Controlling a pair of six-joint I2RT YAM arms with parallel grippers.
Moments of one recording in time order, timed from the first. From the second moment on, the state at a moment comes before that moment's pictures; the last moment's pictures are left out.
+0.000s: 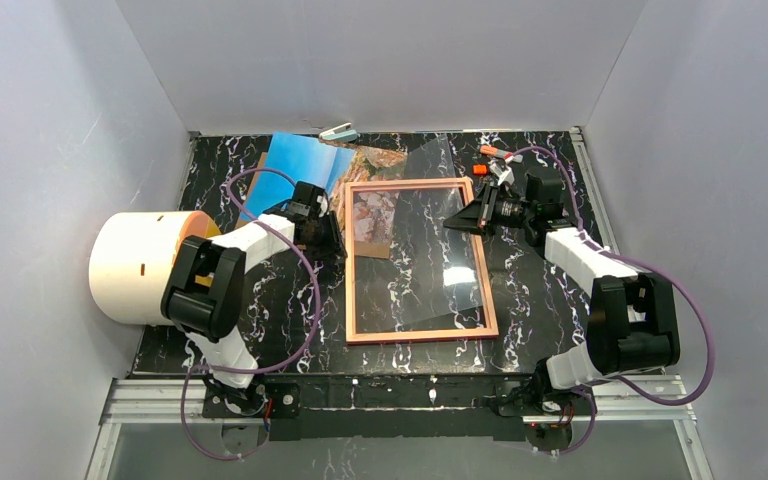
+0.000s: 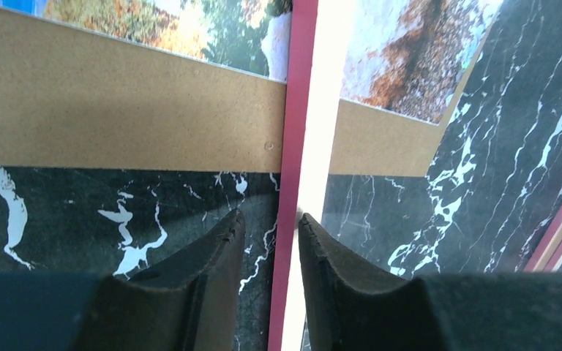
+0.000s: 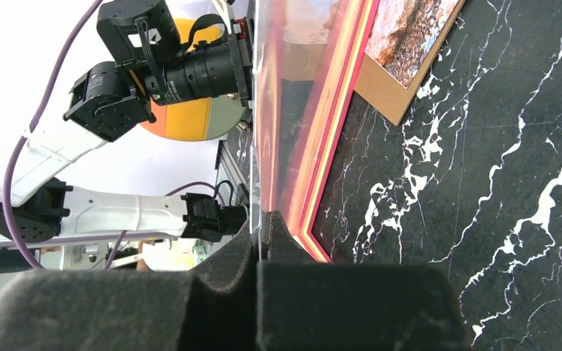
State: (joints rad) left arm -0.36 1.72 1.03 -0.38 0.16 -0.55; right arm 0.15 1.46 0.85 0.12 -1.01 0.79
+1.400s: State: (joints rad) left arm -0.35 1.76 1.08 -0.38 0.17 -0.50; right arm 0.12 1.64 0.89 0.00 -0.94 0.60
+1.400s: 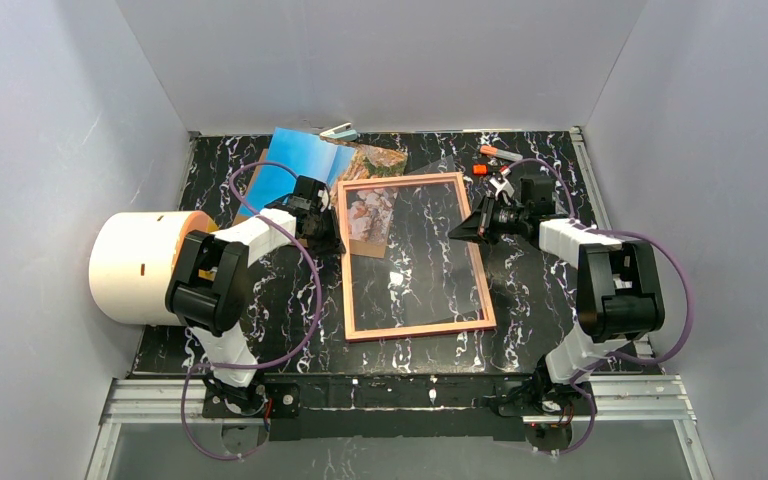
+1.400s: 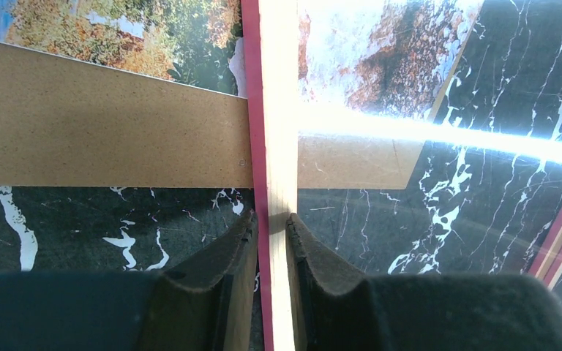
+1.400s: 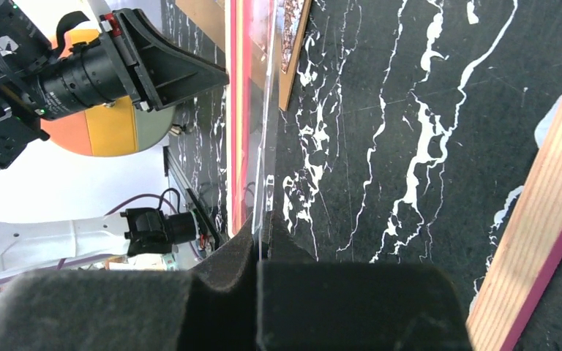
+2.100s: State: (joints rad) left arm -0.35 1.76 1.09 -0.39 0.17 -0.49; right arm 0.13 1.68 0.89 -0.08 -0.86 0.57
